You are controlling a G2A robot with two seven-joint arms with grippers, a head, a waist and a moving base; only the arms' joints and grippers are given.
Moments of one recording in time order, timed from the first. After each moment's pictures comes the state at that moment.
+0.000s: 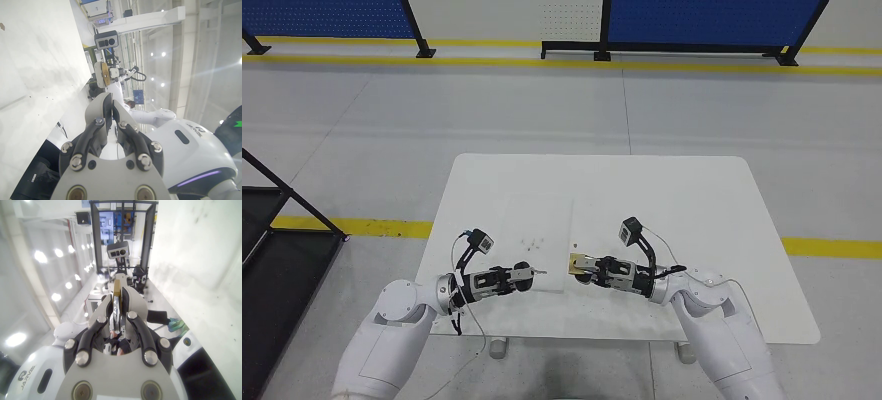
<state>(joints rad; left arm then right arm) 1.58 -1.10 -1.50 -1.53 -0.51 -0.34 -1.22 -1.29 -1.32 1.17 -1.43 0.32 -0.07 1.08</state>
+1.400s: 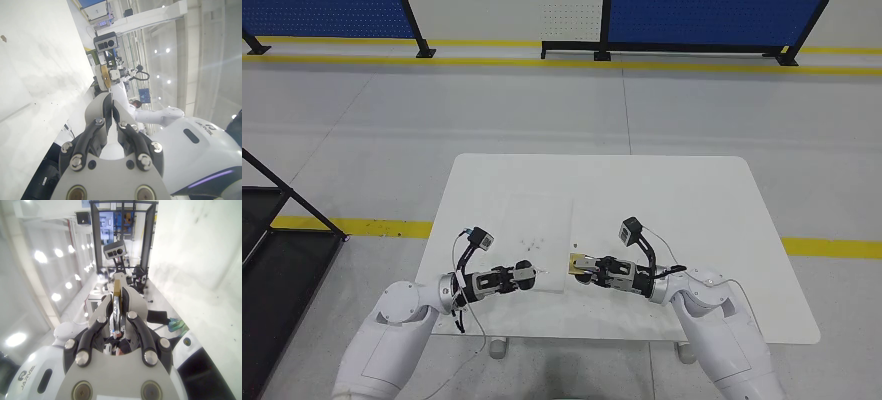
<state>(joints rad) 1.58 -1.09 -1.48 -1.54 -0.44 -0.47 -1.18 -1.29 -1.32 1.17 -1.43 0.32 -0.07 1.08</state>
